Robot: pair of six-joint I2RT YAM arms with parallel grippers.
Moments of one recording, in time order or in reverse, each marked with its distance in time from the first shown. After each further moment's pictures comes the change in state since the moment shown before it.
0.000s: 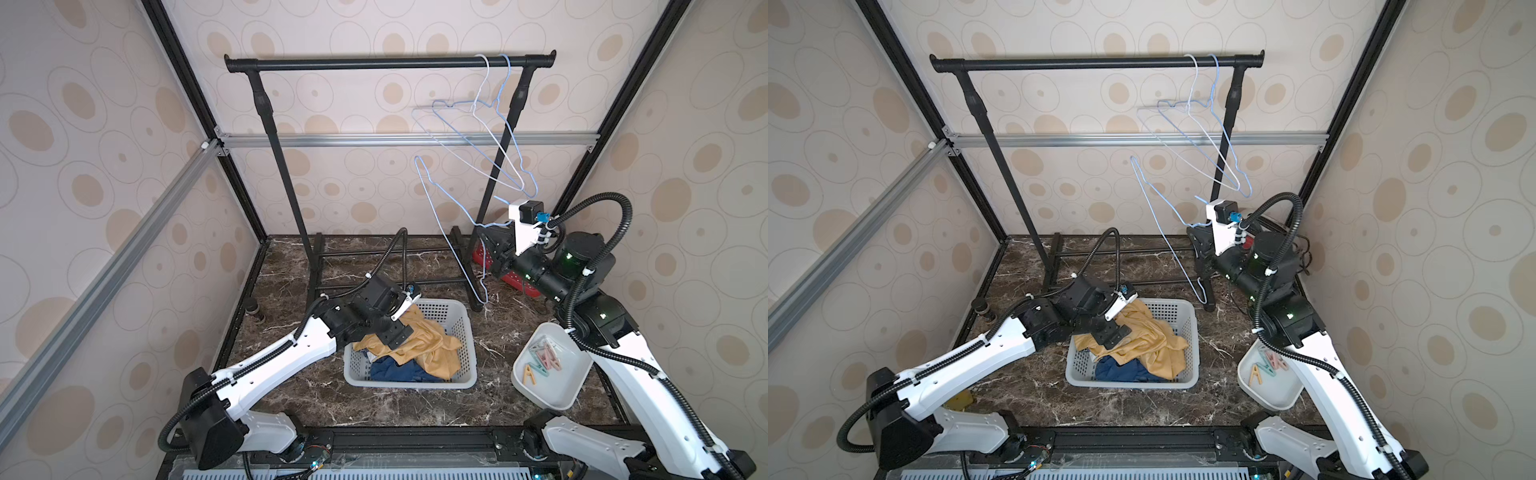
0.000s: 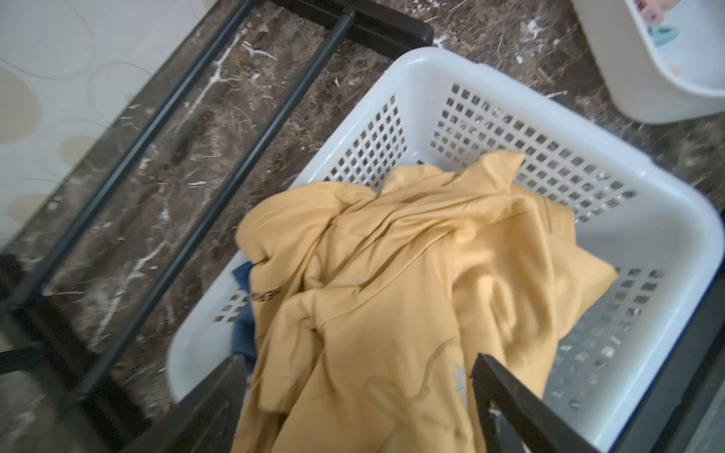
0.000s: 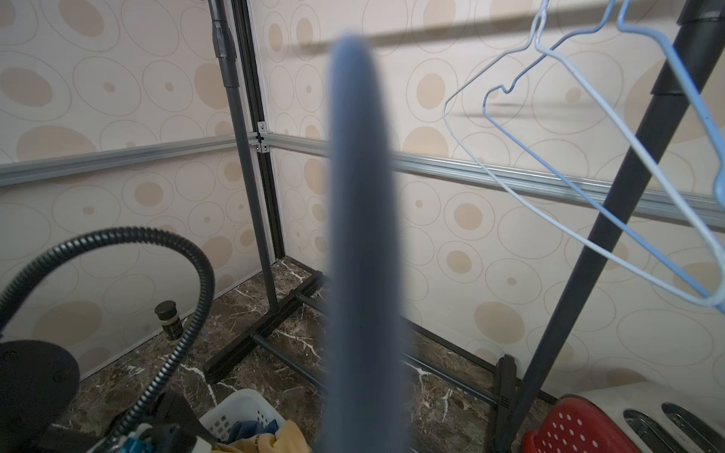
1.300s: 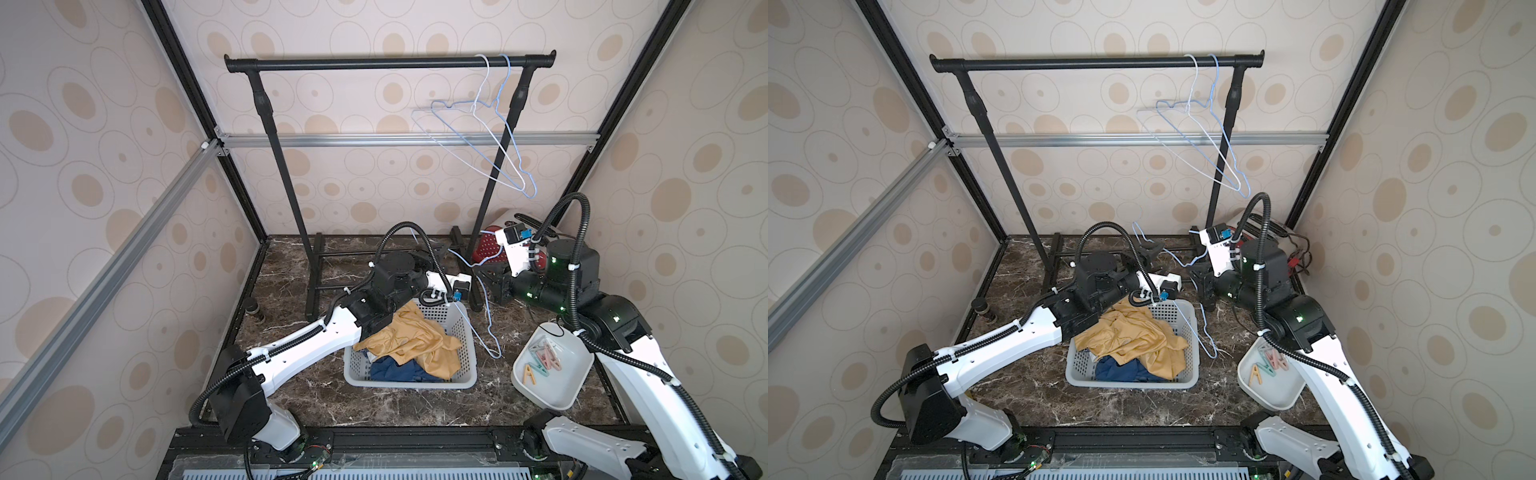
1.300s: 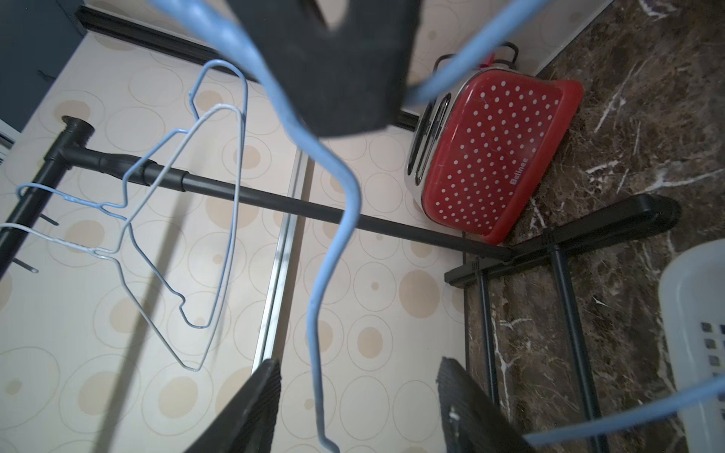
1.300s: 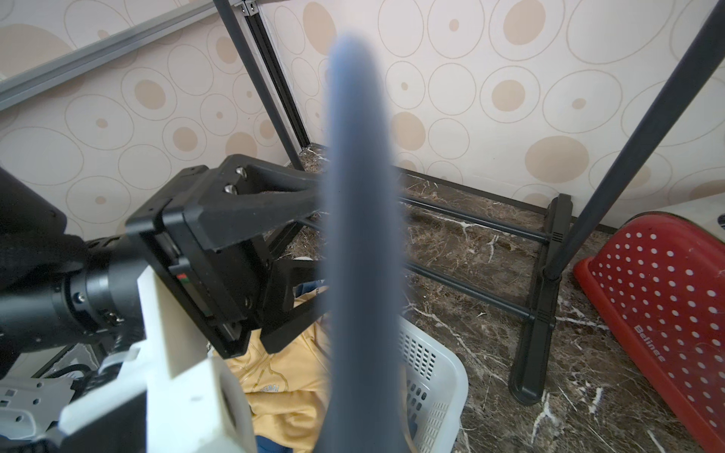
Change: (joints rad) left arm -0.048 0.195 0.084 0.903 0.023 1.137; right arm 0.023 -0.008 0.069 -0.467 -0.045 0.140
